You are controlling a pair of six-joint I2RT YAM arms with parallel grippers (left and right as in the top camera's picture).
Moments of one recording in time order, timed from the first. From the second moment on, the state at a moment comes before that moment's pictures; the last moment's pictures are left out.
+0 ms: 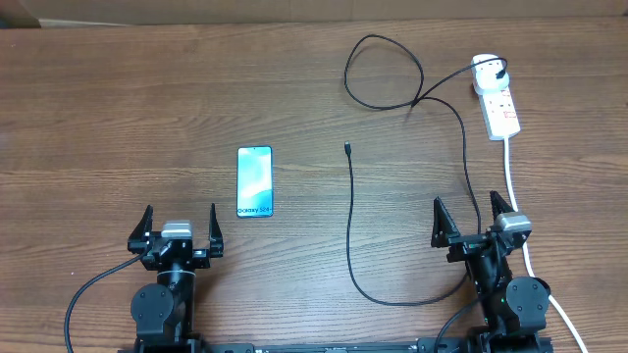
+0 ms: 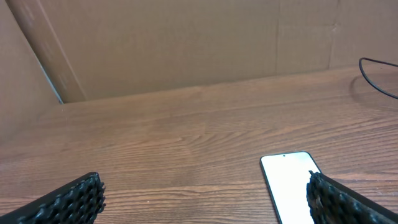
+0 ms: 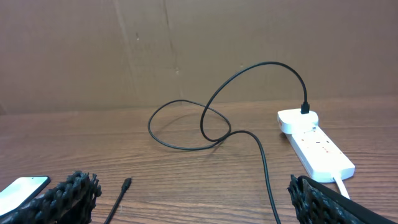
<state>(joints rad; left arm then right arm) 0.03 0.02 0.01 -0.08 -0.04 0.14 0.07 0.01 0.02 -0.03 -0.08 0.12</state>
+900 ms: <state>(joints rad) 0.03 0.02 0.01 -0.08 -0.04 0.14 0.07 0.01 0.02 -0.03 -0.08 0.12</state>
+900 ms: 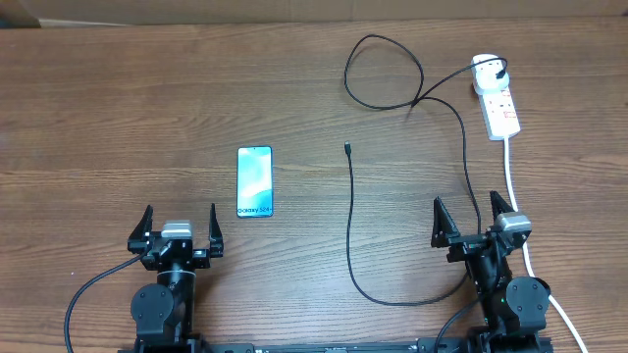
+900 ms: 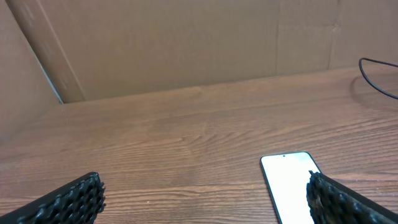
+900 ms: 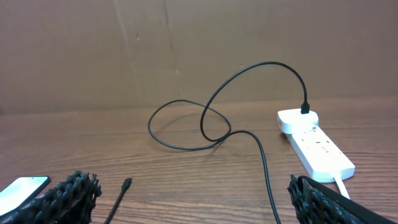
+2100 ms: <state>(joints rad) 0.03 0.43 0.52 -0.19 0.08 0.04 0.07 0.01 0.02 -0.03 -0.08 0.12</state>
